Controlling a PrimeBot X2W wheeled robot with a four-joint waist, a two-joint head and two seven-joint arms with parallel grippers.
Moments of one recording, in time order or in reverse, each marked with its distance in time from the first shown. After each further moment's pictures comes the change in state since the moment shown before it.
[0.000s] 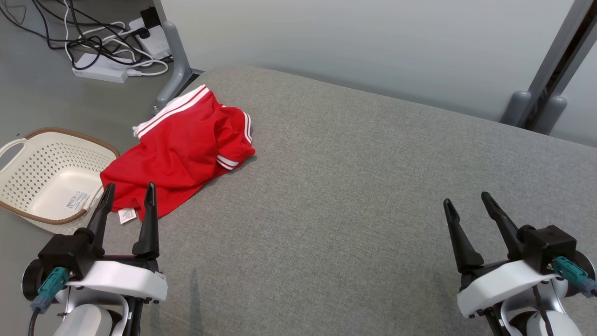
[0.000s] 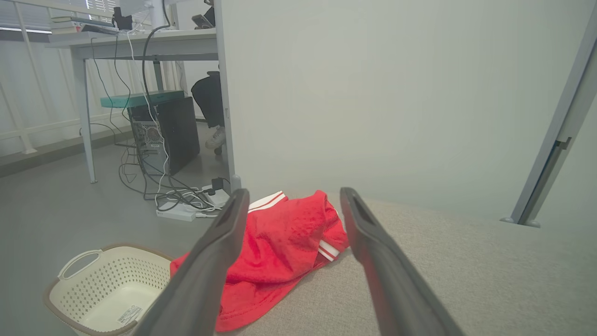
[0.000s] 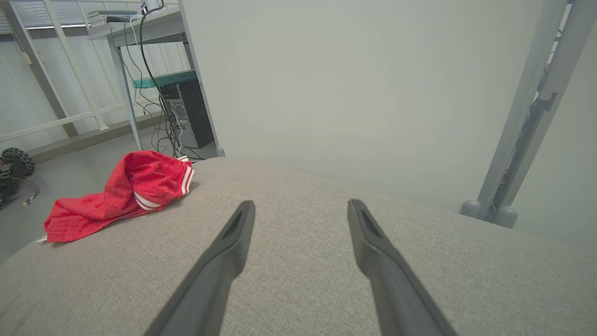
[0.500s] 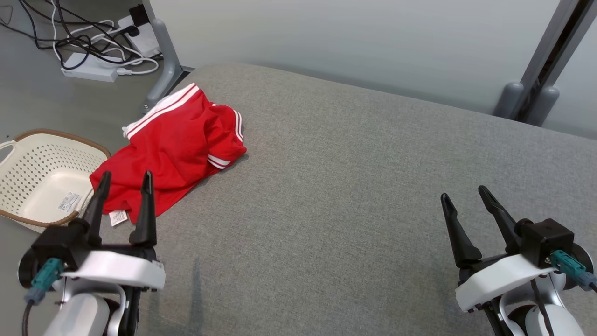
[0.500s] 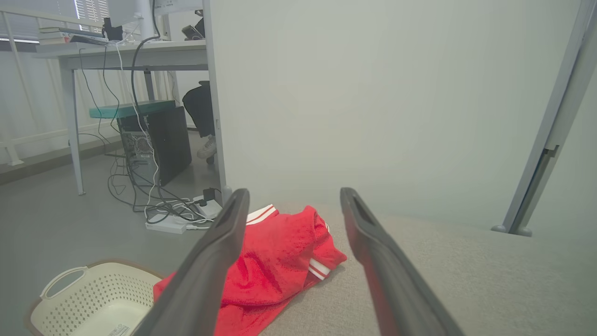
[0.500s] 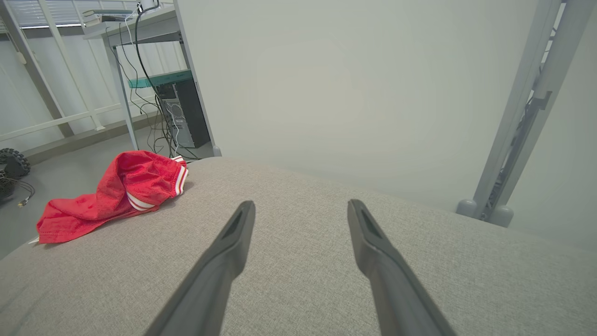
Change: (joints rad) left arm -0.010 -0.016 0.027 0.004 0.014 -0.018 -0.001; right arm -0.029 -0.011 0.017 0.014 0.007 0.000 0.000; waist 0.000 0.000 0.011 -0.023
